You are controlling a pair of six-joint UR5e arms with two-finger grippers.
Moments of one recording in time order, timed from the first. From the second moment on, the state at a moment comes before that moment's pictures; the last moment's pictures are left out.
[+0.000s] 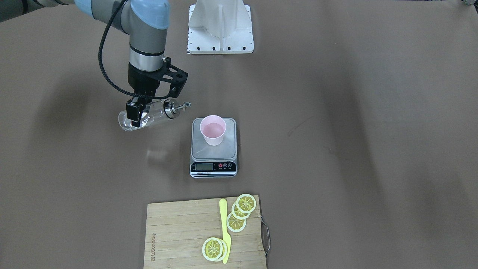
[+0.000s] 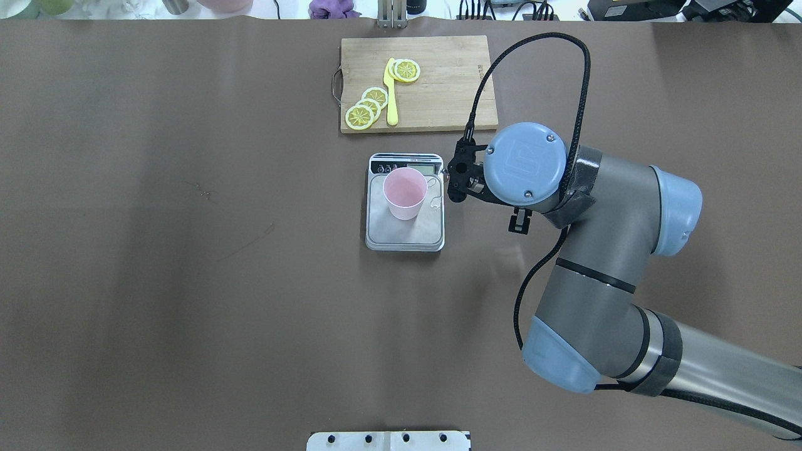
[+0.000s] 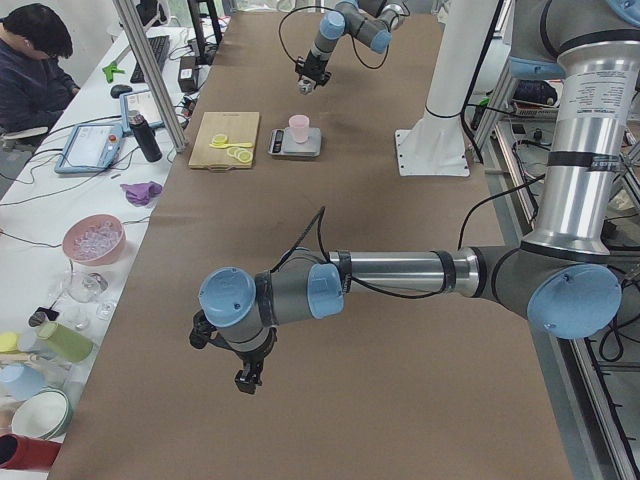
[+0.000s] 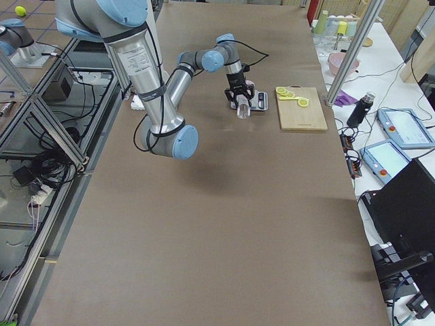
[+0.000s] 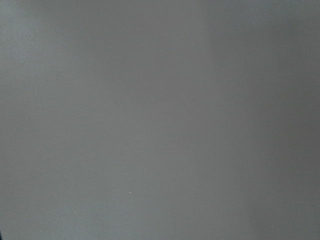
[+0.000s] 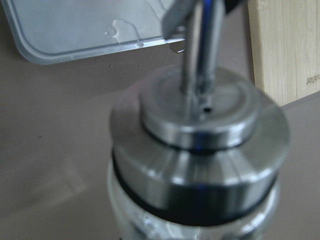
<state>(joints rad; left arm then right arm) -1.71 -1.67 -1.47 -1.39 -2.37 0.45 0.54 -0.98 1.92 -1.97 1.48 -0.18</state>
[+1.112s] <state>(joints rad) -1.72 -1.64 -1.48 -1.40 -2.42 0.45 0.52 -0.76 1.70 -2.20 1.41 -0.18</state>
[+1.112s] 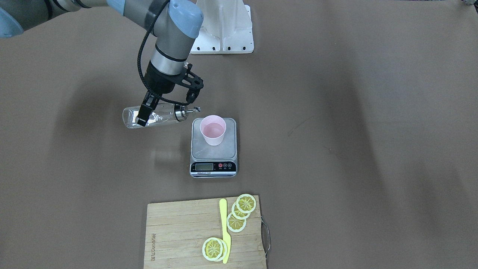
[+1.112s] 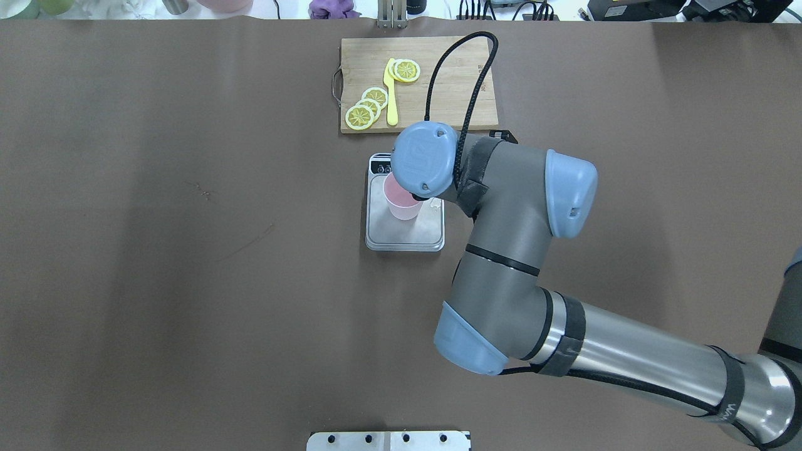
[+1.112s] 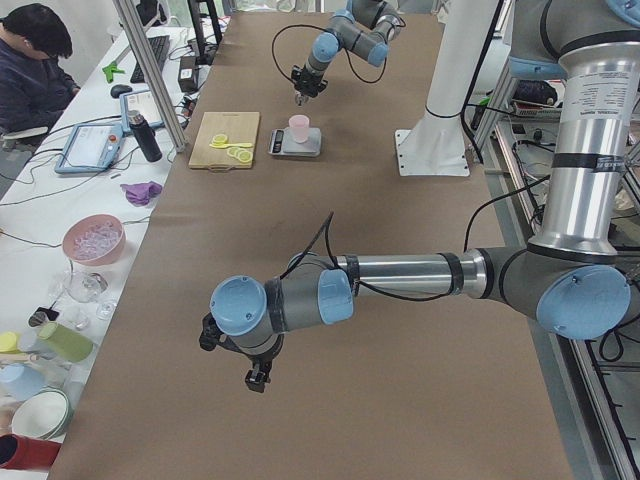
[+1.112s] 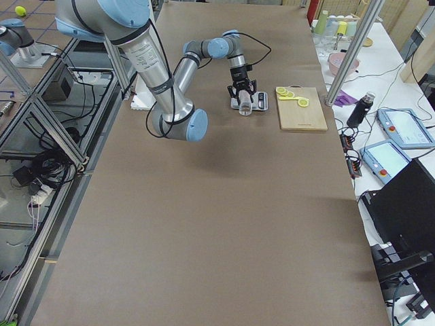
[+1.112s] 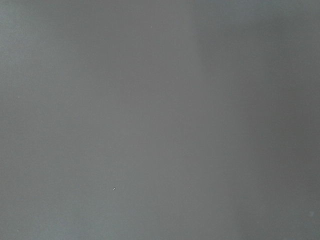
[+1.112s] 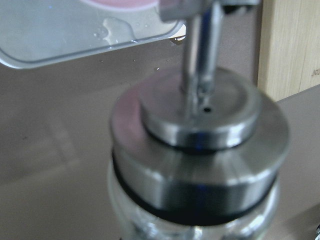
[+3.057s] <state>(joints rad) -1.72 -1.63 -1.49 -1.40 -2.42 0.45 0.52 -0.63 1.61 -2.48 1.29 -0.25</state>
